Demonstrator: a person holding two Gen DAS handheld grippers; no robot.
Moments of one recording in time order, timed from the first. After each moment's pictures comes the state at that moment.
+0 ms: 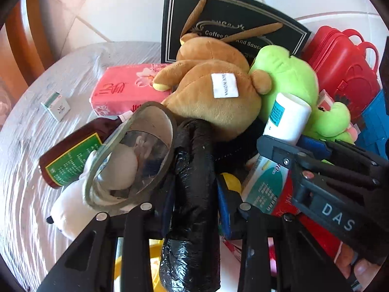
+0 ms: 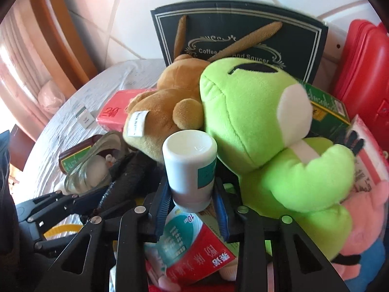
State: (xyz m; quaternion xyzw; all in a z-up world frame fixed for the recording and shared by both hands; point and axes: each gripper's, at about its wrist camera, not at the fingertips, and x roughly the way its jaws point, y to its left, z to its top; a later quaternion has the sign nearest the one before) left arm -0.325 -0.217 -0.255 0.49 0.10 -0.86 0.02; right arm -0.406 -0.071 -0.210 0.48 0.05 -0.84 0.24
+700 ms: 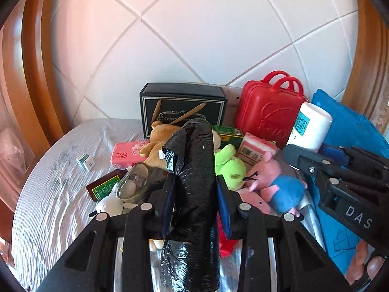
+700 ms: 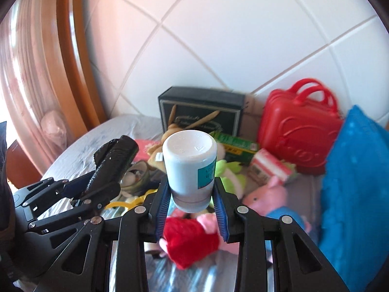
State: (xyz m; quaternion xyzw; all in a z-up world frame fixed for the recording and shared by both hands) left arm -0.184 -0.143 -0.079 0.34 0.05 -0.94 -0.02; right arm -0.240 0.014 -0.023 0.34 0.05 -0.92 0.17
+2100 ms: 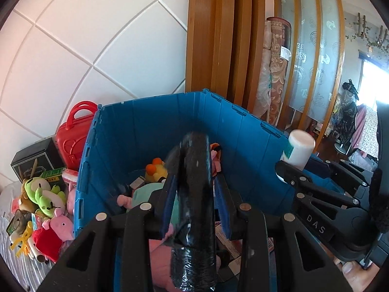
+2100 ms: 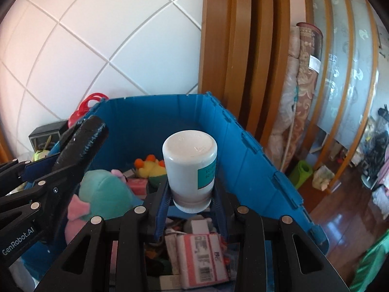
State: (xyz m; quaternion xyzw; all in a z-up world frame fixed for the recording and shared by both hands) left arm -0.069 0.342 0.014 0.28 -0.05 -0.92 -0.25; right arm -0.033 0.497 0.044 0.29 -0.01 -0.95 -0.13
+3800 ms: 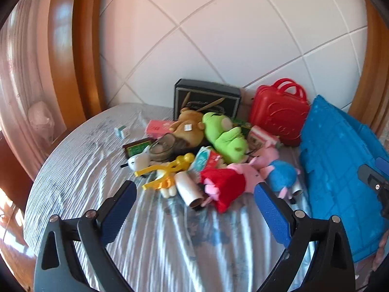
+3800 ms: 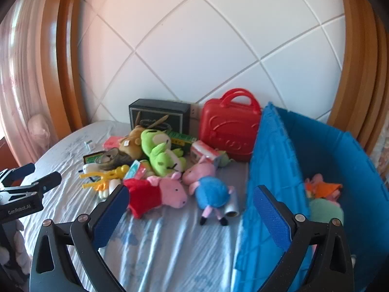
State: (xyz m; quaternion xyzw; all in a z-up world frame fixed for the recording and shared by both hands) left arm -0.061 -0.128 -0.075 0.34 0.09 -0.93 0.09; right arm -0.093 0.137 0.024 0.31 0.07 -0.94 0.11
